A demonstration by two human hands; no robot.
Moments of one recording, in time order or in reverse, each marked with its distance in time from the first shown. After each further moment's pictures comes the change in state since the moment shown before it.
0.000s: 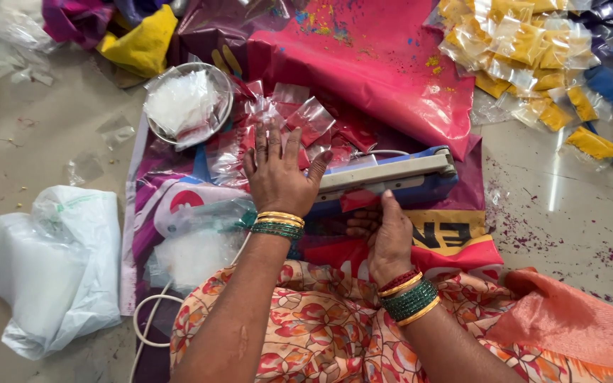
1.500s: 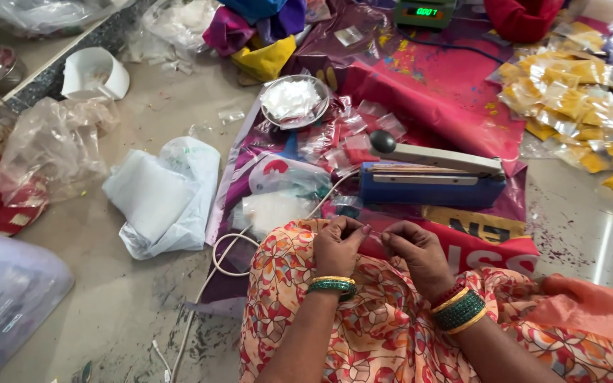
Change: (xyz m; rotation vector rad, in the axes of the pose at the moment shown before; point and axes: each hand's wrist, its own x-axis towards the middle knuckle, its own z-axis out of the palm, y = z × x) left_hand -0.195 0.000 -0.093 -1.134 0.001 -0.562; right_hand -0.084 0.028 -0.038 -0.418 -0.682 -0.070
